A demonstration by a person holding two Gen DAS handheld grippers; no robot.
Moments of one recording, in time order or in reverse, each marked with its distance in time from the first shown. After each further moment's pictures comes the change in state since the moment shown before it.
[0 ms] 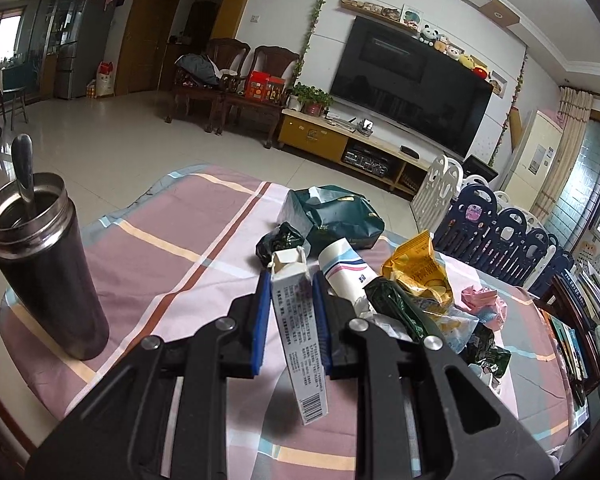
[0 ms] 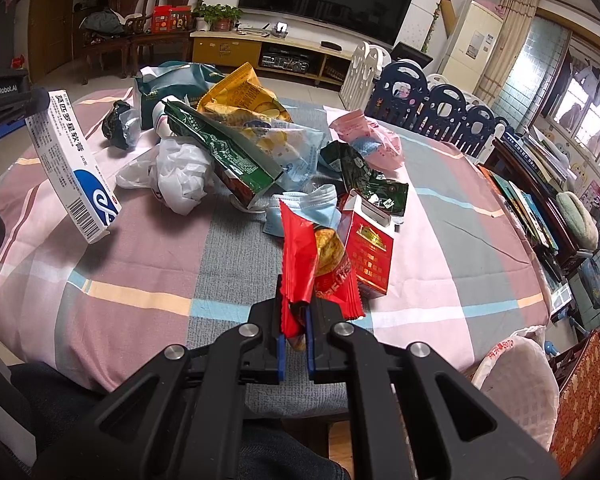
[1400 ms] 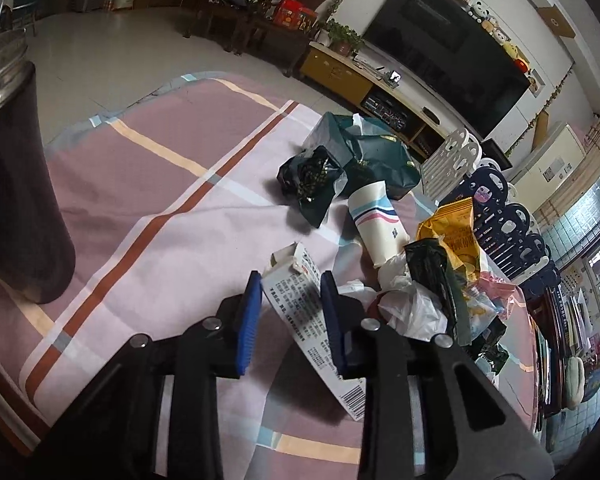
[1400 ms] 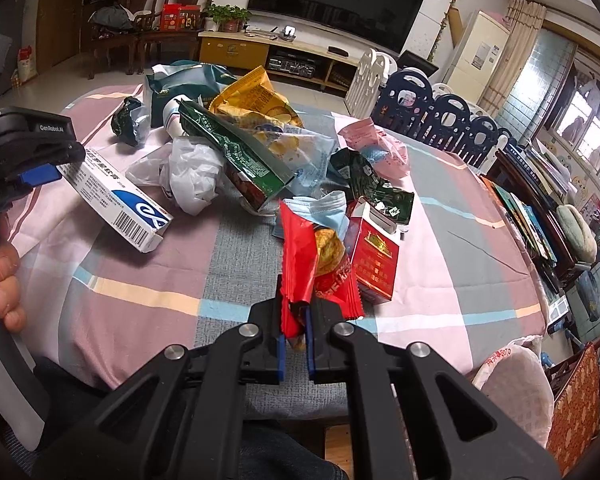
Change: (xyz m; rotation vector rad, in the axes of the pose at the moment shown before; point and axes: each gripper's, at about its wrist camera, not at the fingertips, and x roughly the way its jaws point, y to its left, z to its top) left arm 0.065 0.027 -0.016 -0.188 0.250 -0.014; right arm -0.004 0.007 0.000 -0.035 -0.015 -0.005
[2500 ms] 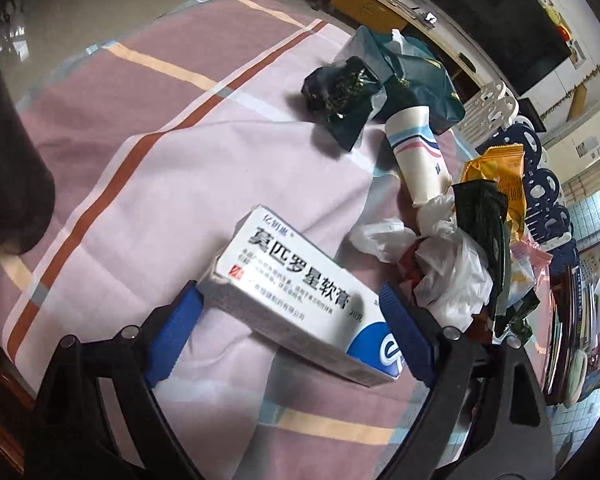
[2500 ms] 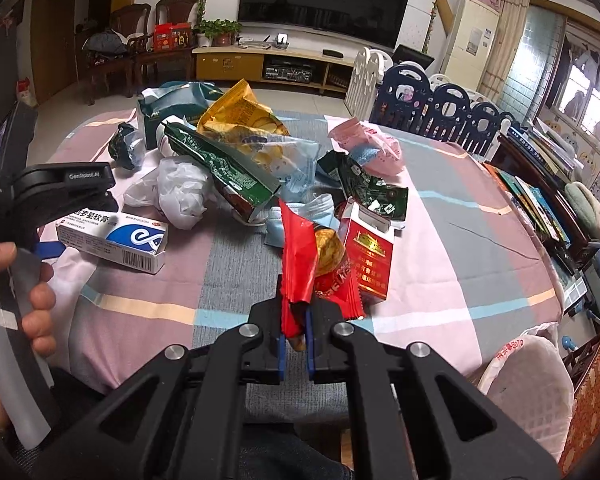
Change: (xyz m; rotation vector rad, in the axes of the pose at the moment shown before) left arm 0.050 -0.005 -0.014 -0.019 0.278 0.121; right arm -0.002 -0.024 -0.001 0.085 -0.021 0.064
